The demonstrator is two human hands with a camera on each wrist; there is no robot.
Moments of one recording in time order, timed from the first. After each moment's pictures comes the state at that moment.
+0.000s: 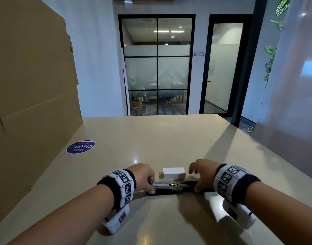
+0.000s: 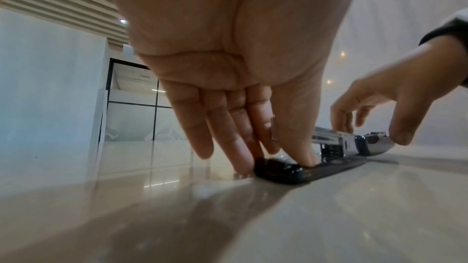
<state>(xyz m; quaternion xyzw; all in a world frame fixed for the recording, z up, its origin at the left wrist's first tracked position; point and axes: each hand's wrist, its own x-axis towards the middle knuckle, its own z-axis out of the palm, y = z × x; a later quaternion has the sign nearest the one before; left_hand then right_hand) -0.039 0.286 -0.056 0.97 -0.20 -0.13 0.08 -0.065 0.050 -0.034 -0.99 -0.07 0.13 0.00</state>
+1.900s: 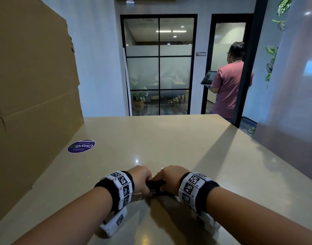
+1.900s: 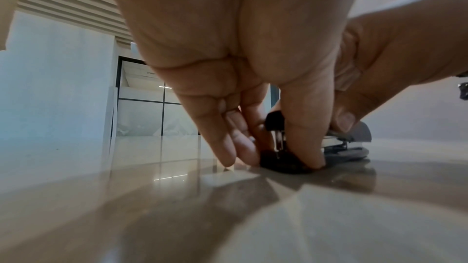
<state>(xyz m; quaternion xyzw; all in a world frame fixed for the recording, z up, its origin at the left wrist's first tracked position) -0.049 0.280 -0.058 0.97 -0.19 -0.12 0.06 -0.071 0.130 -0.044 -0.97 -0.23 0.10 0.04</state>
